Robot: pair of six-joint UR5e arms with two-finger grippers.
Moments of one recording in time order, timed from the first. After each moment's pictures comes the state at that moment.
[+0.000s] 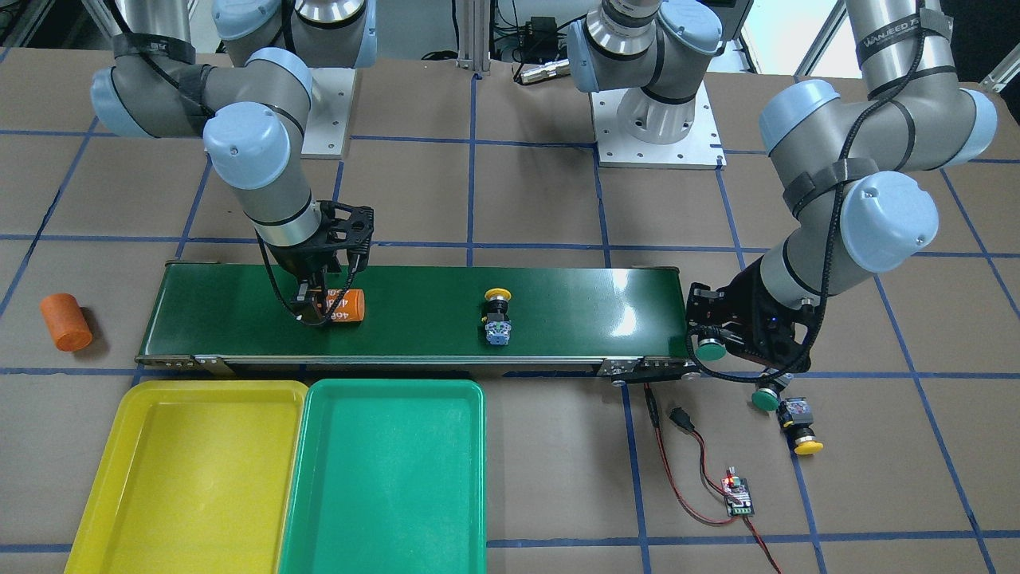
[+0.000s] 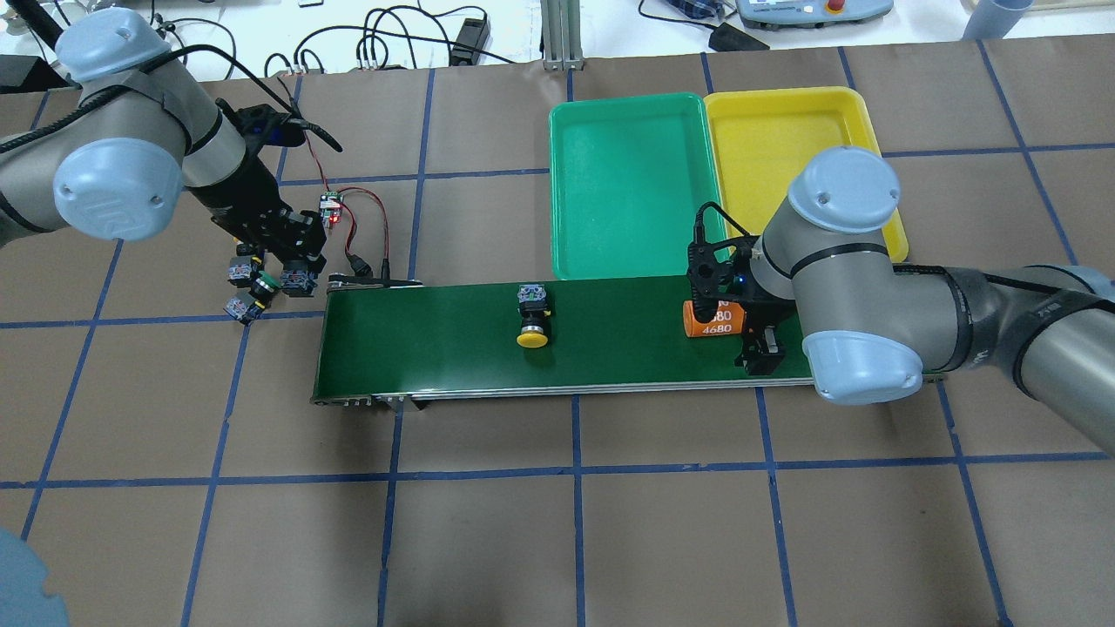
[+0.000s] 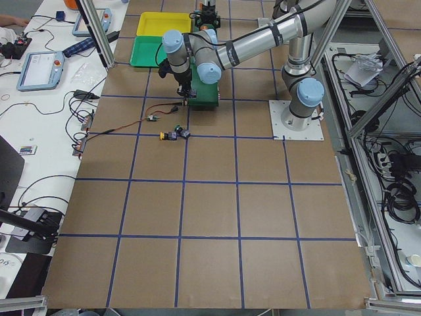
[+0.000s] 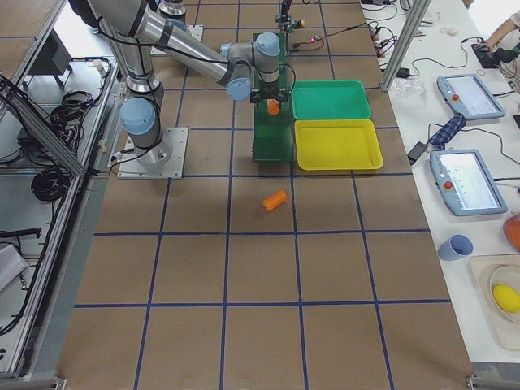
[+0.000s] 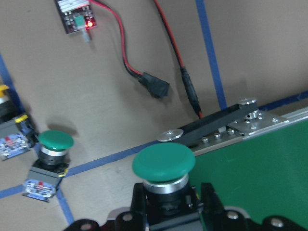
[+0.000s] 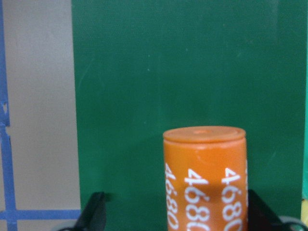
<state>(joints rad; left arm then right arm) -1.37 -1.82 -1.76 -1.28 1.47 0.46 1.63 -1.42 2.11 -2.30 -1.51 -1.50</state>
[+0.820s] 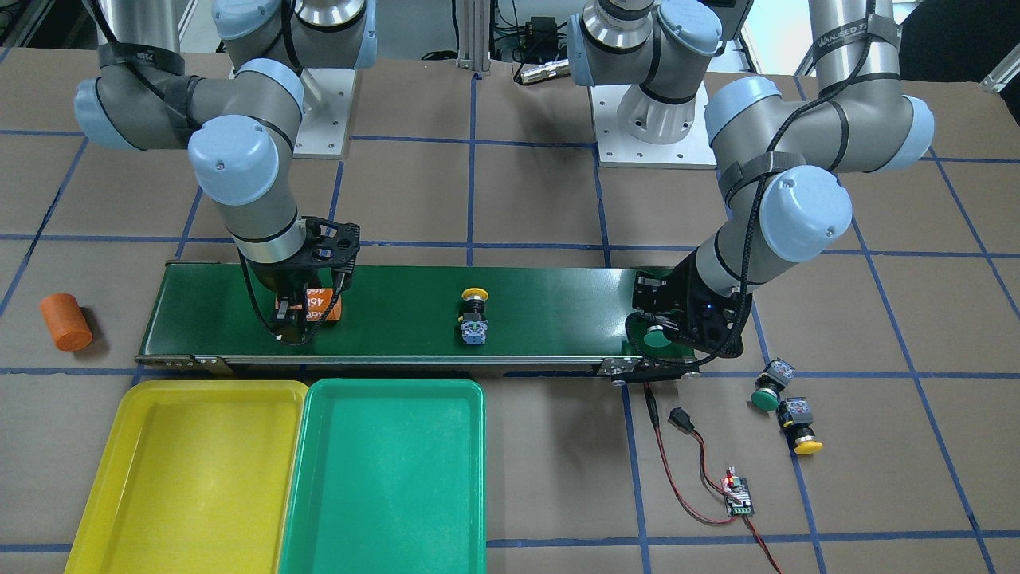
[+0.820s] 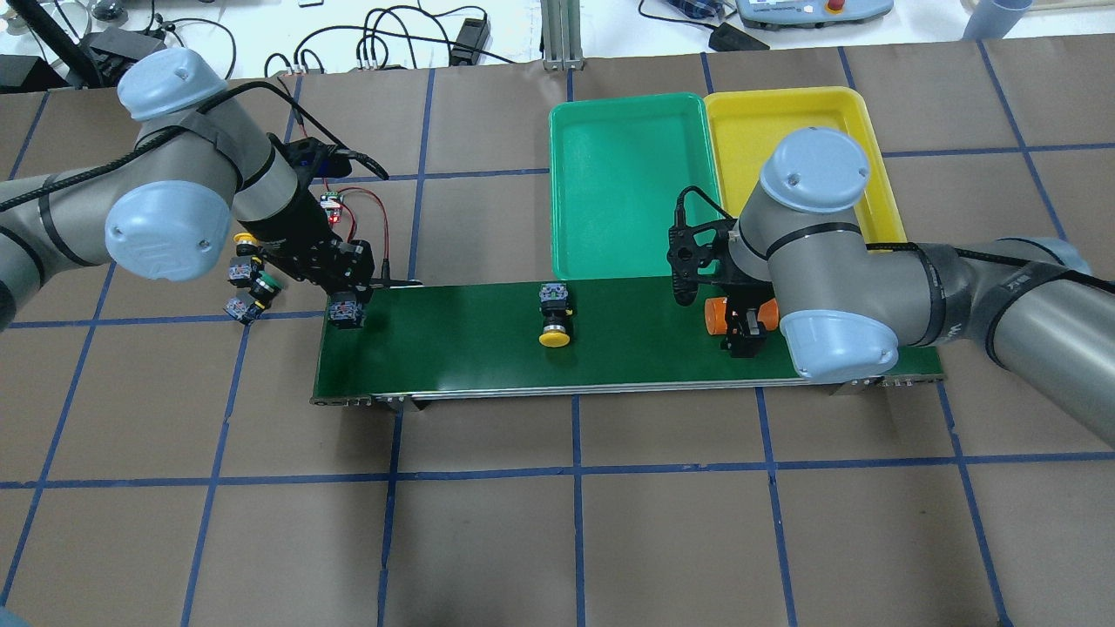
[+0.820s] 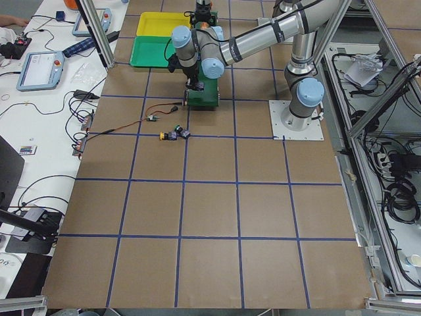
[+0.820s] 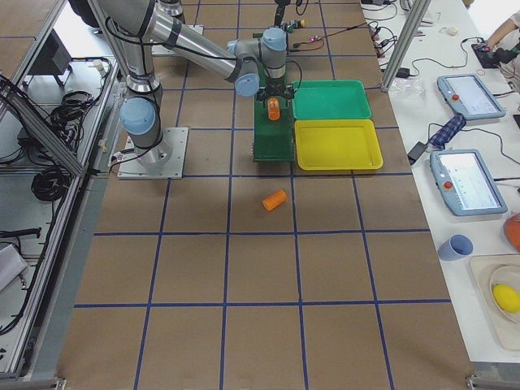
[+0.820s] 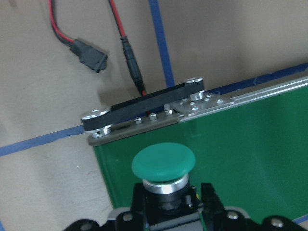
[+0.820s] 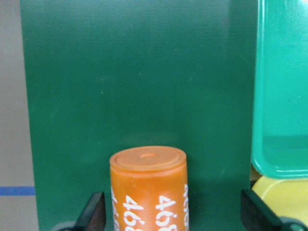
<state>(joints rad) -1.46 -1.81 -1.84 -1.20 1.45 0.38 1.59 -1.39 2.05 -2.28 -1.57 -1.56</state>
